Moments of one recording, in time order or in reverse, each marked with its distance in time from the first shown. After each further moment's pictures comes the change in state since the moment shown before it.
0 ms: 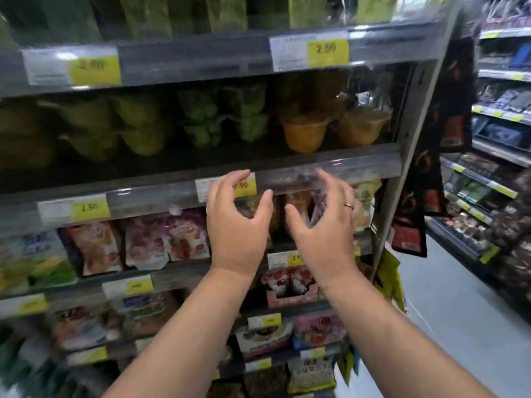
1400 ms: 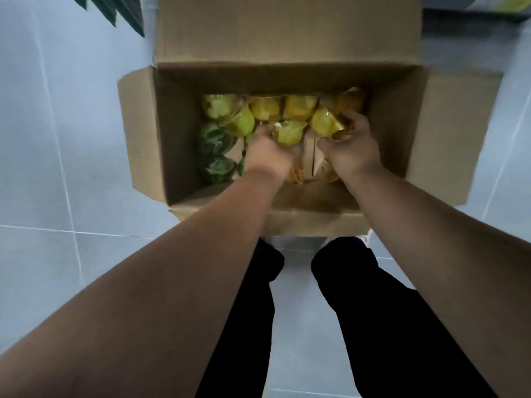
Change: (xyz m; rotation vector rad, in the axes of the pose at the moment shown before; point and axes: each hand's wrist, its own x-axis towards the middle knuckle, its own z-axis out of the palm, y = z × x) left_hand -0.698 -0.633 -0.103 0.383 -0.729 -1.569; right_hand -0.704 0.481 0.328 -0.404 -1.004 1.152
